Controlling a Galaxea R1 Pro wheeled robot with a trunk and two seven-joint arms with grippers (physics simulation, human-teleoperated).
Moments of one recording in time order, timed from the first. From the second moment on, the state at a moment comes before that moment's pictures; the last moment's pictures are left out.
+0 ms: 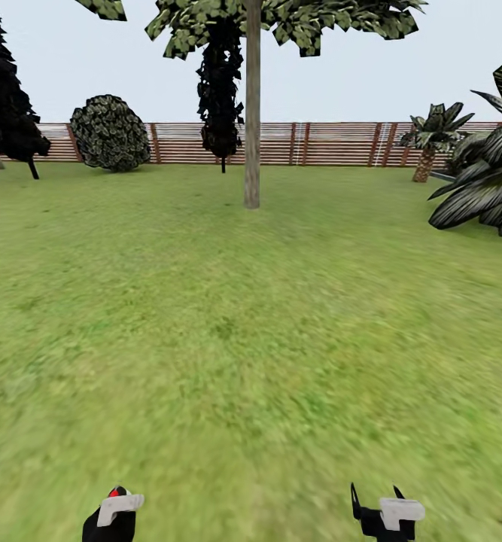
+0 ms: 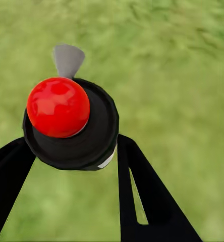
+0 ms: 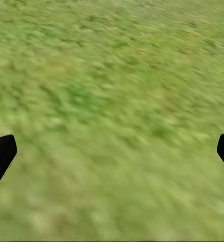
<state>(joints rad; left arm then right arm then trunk) -0.26 0.09 0.05 -0.41 0.04 -0.36 0.02 -0.34 -0.06 -0.05 -0.16 0.11 -0.83 -0.17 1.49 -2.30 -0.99</state>
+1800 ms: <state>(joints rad) -0.26 0.09 0.05 -0.41 0.04 -0.36 0.02 -0.34 -0.06 -0.05 -0.16 0.11 -0.83 -0.17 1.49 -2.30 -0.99</state>
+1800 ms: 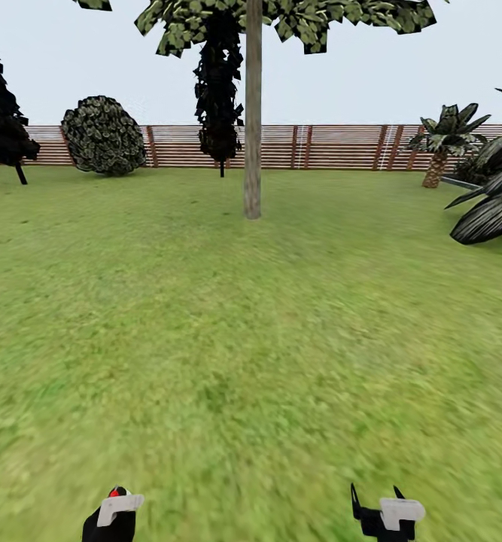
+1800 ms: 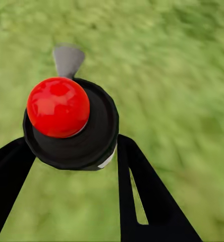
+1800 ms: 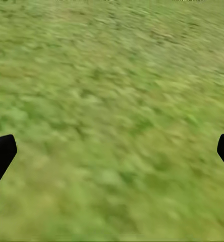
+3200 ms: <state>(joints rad) -0.26 0.09 0.05 -0.42 0.04 -0.36 0.02 -0.34 -0.06 -0.05 -0.16 0.11 -0.83 -0.17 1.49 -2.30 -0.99</state>
